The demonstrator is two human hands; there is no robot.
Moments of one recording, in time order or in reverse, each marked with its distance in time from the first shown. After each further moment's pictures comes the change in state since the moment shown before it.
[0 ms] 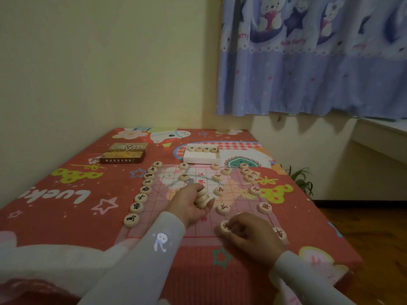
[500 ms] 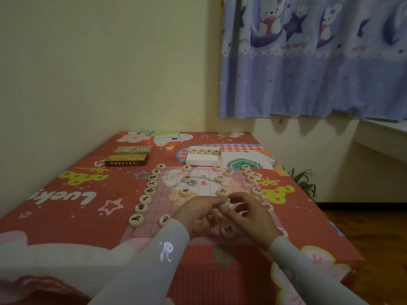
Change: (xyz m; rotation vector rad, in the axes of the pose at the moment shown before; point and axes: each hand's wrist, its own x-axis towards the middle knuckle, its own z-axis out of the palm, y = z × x) left_hand -0.025 -0.020 0.009 0.304 -0.052 -0.023; right_hand 0.022 -0.031 -0.013 0.357 0.163 0.134
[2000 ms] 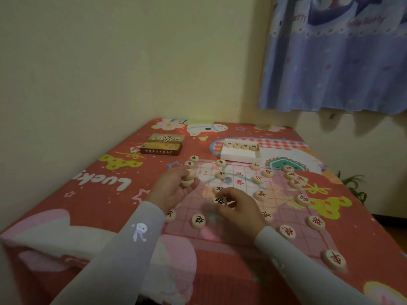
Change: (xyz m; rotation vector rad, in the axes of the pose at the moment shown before) left_hand 0.012 0.060 -0.132 -0.386 0.304 0.346; right_hand 0.061 -0.020 0.098 0.022 -0.228 -0.039
